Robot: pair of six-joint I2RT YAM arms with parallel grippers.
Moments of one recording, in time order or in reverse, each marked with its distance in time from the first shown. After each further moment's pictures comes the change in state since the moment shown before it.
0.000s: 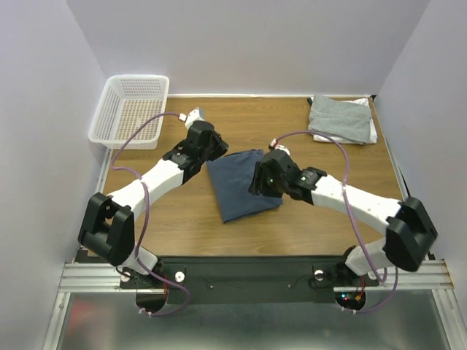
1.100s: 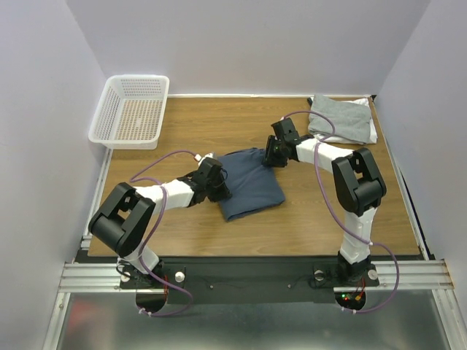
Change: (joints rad) left arm -0.081 0.080 -0.354 0.098 0.181 -0.026; right arm -0.386 0.602 0.352 0.121 -0.151 -0.188
